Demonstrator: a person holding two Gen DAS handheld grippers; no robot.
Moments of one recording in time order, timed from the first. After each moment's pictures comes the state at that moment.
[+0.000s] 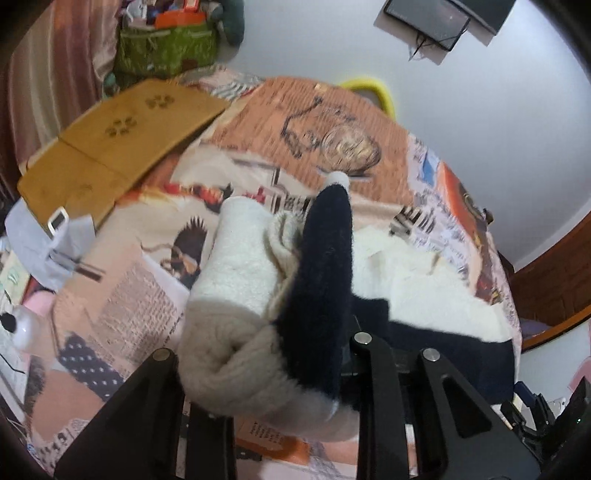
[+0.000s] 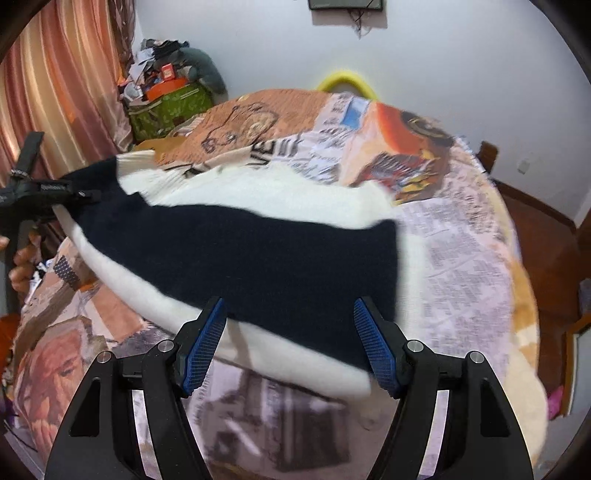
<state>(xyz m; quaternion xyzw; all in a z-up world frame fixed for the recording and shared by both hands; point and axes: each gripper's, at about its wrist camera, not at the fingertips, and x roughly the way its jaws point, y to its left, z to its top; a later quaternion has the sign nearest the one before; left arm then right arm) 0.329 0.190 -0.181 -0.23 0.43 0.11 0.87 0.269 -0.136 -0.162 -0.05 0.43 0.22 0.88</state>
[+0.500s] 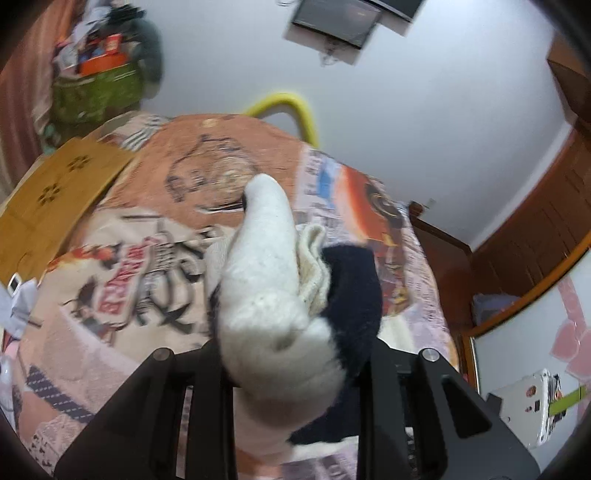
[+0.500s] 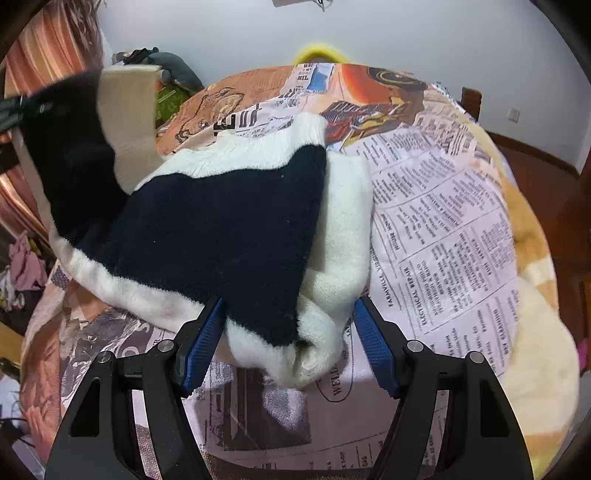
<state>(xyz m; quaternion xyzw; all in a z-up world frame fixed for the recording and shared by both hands) 0.383 0.055 -0.096 -0.19 0.40 -0.01 0.90 0.277 -0.174 -0.205 0.03 0.48 0.22 0.85</state>
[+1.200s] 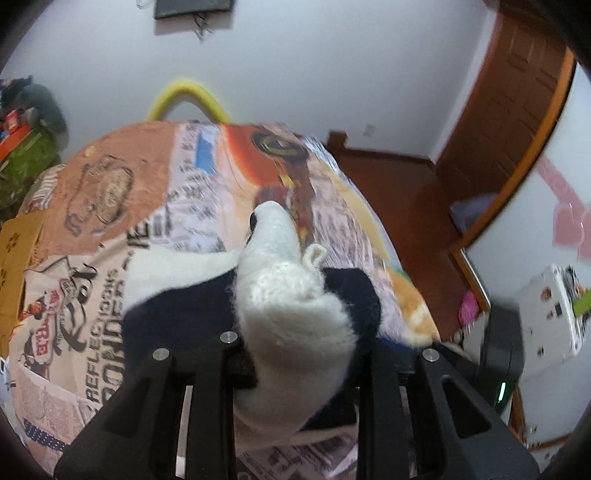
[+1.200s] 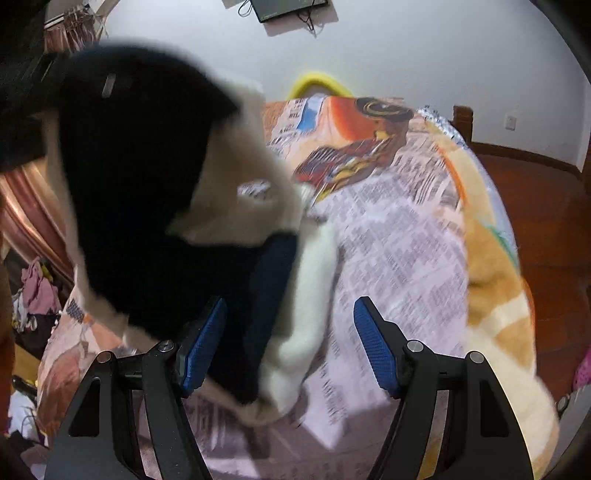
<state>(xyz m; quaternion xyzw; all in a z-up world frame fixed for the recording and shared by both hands) 0.401 -0.130 -0.122 -0.03 0.45 -0.13 0.88 0.306 -0.215 -0.171 0.05 0.43 0.22 0.87</state>
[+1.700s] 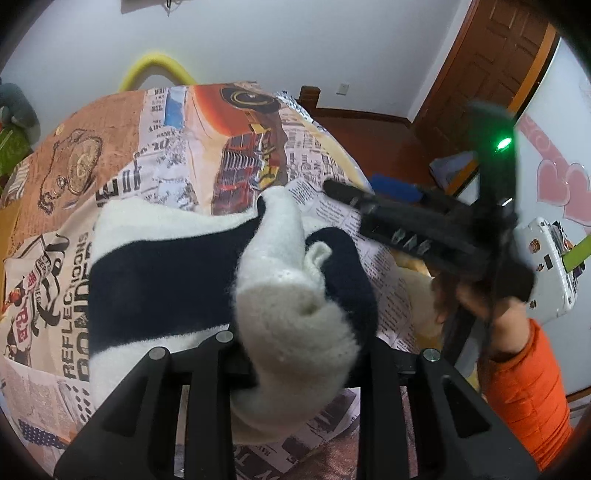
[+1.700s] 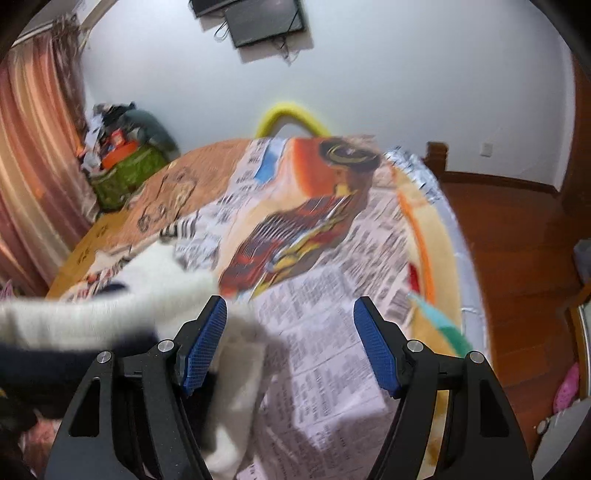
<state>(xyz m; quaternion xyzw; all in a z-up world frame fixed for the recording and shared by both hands) 0.373 -0.143 -0.158 -0.01 0.50 -0.17 0.85 0.363 -0.243 -0.143 0.06 0.38 0.17 0.91</state>
